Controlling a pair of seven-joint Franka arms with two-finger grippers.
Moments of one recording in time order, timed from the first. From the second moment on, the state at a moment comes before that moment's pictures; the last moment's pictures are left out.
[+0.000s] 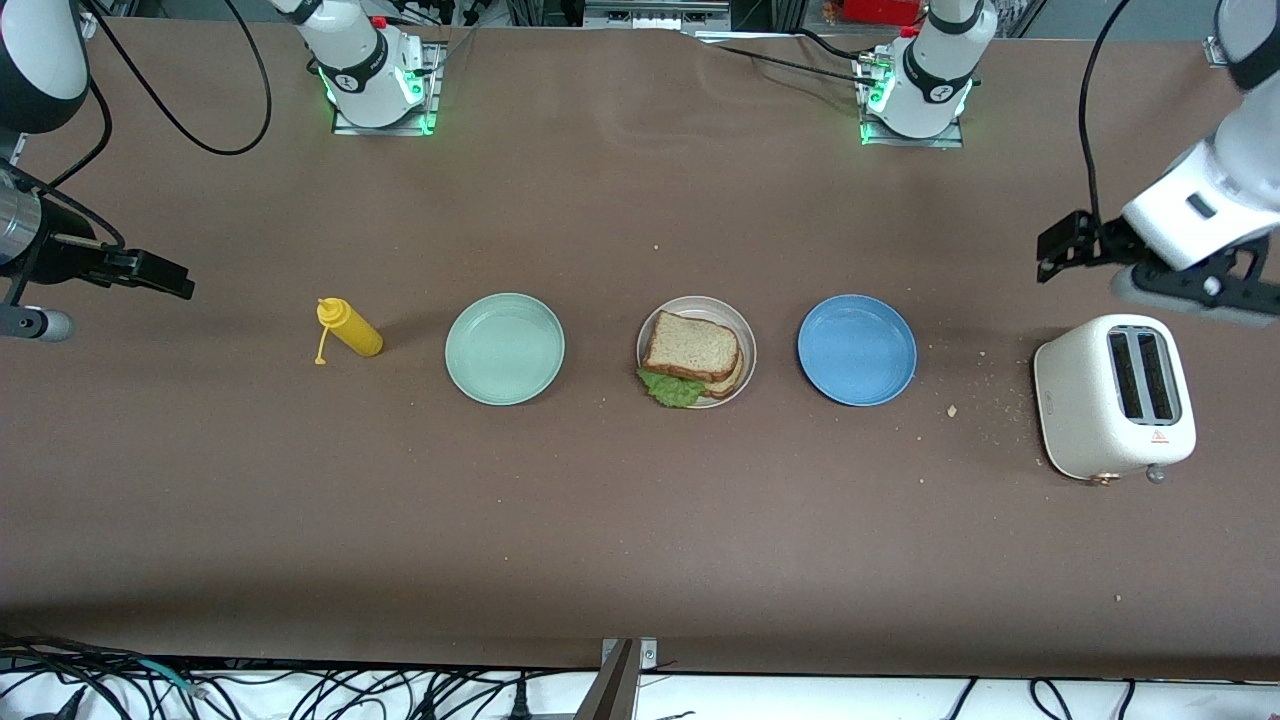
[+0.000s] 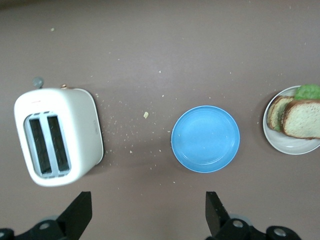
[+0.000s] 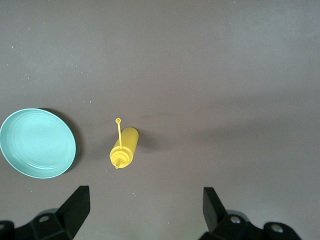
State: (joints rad) left arm -0.04 0.03 -0.05 -1.56 0.02 1.58 0.06; right arm -0.05 0.15 0.03 -1.56 -0.02 1.59 0.12
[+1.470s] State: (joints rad) left arm -0.04 0.00 -0.06 -1.58 0.02 1.55 0.01; right arm -0.05 0.15 0.03 -1.56 -0.02 1.60 0.12
